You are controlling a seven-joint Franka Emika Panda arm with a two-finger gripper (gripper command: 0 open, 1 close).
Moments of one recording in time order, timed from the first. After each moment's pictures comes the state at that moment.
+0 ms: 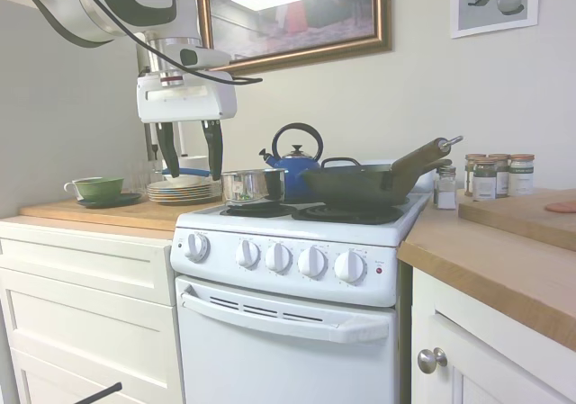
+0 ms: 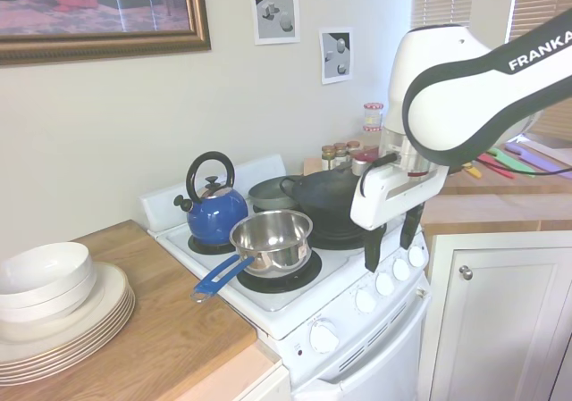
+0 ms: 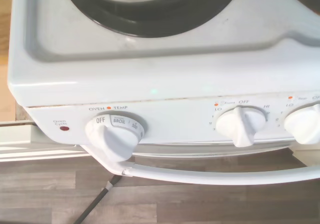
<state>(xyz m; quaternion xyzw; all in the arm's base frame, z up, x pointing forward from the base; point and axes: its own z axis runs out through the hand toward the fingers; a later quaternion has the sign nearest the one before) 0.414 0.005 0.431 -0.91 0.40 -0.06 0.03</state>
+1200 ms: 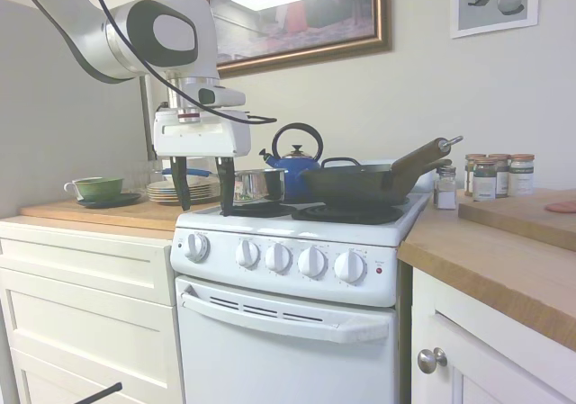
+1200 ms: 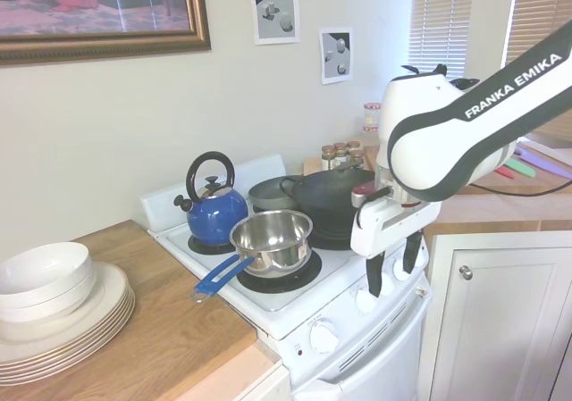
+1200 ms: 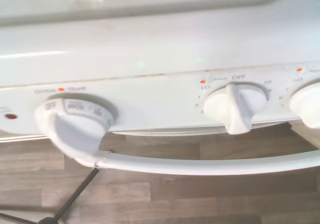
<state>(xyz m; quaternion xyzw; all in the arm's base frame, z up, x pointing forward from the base) 0.439 -0.013 0.365 -0.91 0.41 -0.02 0.01</state>
